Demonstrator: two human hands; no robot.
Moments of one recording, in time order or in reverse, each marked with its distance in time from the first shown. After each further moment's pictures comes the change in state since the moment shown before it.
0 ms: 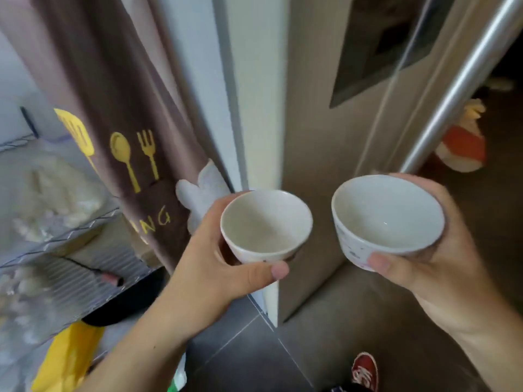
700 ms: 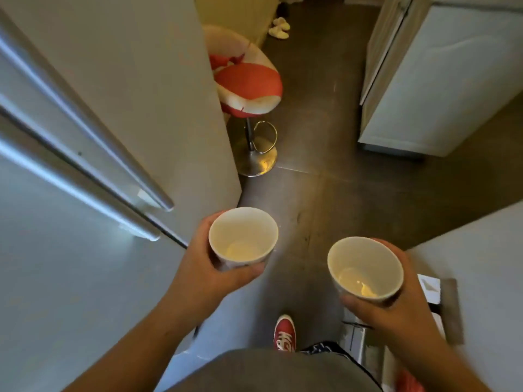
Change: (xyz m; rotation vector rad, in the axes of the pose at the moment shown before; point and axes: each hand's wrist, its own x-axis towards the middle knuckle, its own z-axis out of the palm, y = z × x) left_hand 0.148 -0.095 0.427 0.175 -0.531 -0.111; right_hand -0.146 0.076 -0.377 -0.383 0.768 0.524
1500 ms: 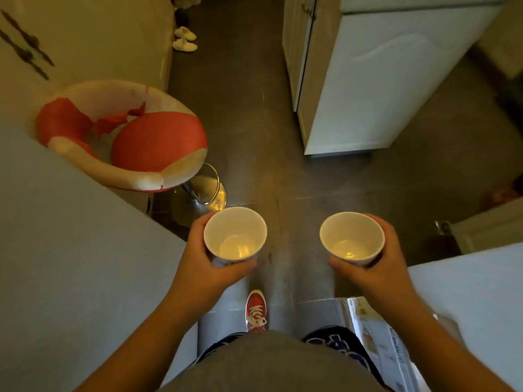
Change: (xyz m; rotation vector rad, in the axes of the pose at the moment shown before) left_hand 0.373 0.001 0.094 0.071 -0.237 0.022; right_hand 0.319 0.010 -0.048 0.017 0.338 0.088
